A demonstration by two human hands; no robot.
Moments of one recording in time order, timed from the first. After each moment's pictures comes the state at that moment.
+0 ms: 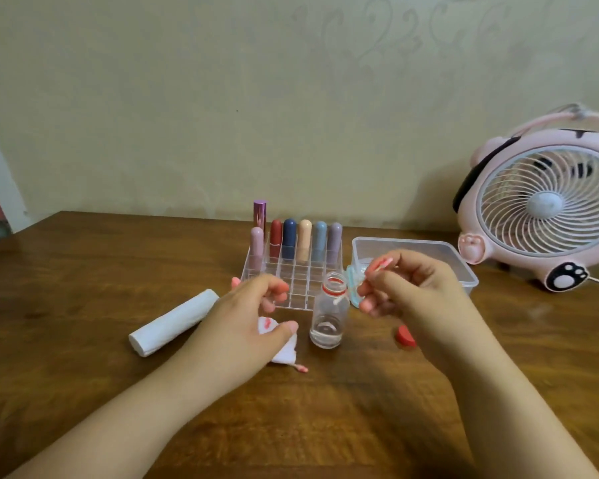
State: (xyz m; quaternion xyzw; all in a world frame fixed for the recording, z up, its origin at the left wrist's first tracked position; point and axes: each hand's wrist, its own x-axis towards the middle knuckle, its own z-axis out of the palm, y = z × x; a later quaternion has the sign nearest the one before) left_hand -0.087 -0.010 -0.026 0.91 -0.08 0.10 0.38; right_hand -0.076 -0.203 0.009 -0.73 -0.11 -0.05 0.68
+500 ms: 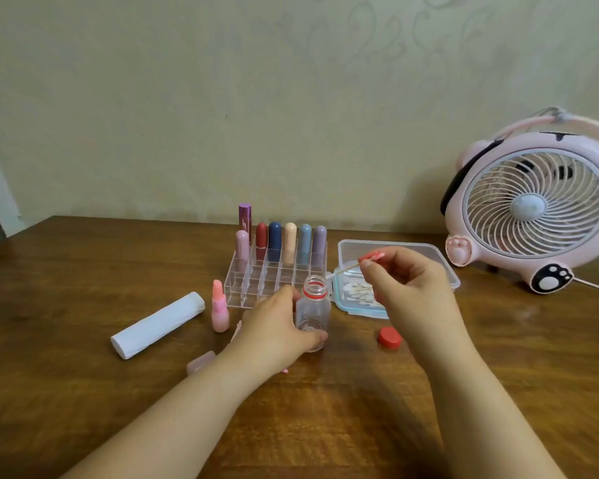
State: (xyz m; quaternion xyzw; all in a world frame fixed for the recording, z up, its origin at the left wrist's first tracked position) left_hand -0.047 -0.064 -0.048 0.93 -0.01 0.00 0.36; right_hand -0.064 -0.217 -0.003 -0.79 -0.06 -0.20 0.58
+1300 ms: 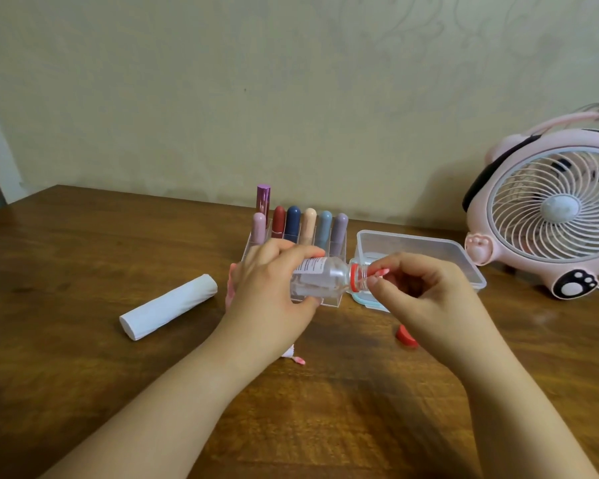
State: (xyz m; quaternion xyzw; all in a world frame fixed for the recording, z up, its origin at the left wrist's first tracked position) left_hand -0.059 -0.036 -0.036 0.90 -0.09 0.24 0.36; right_hand -0.070 -0.212 -0.002 -0.88 -0.17 -0.14 0.43
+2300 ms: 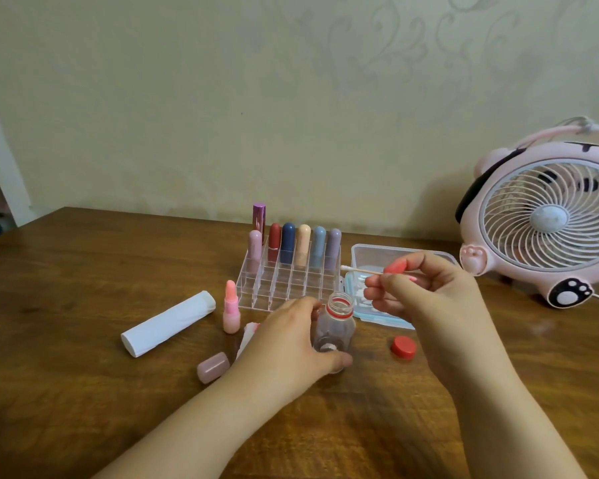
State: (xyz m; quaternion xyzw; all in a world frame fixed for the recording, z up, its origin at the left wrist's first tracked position) left_hand -0.070 -0.063 -0.039 0.93 -0.07 0.04 0.35; right_hand -0.073 -0.213 0.008 -0.72 -0.07 -0.12 0.68
